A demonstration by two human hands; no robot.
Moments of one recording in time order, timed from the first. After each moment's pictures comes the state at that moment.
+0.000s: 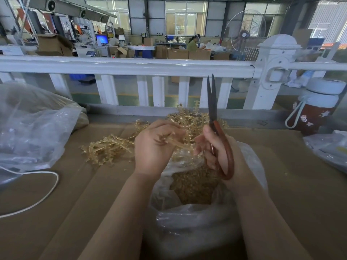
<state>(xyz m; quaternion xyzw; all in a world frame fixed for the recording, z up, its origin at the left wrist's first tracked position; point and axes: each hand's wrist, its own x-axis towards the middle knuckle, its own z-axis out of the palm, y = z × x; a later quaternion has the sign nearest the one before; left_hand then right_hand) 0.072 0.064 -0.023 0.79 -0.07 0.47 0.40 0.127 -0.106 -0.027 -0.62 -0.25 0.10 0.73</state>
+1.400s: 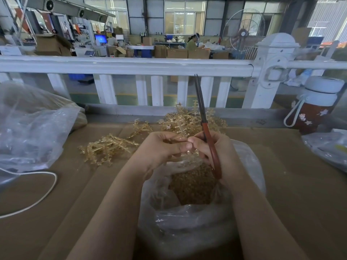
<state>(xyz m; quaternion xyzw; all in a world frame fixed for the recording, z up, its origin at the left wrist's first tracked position) 0.066 0.064 -0.003 0.74 0.02 0.06 0.67 0.129 -0.098 -0.026 -0.66 -0.21 0.08 0.71</state>
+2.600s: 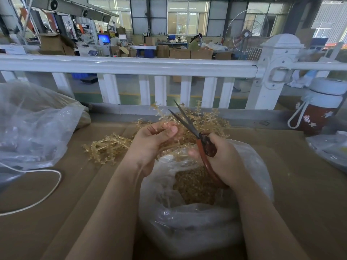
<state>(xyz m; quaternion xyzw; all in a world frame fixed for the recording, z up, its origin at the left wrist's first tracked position) 0.064 0.079 -0.006 0.59 0.02 0.13 0.80 0.132 -0.107 -0.041 -0.84 -0.29 -0.08 0.45</state>
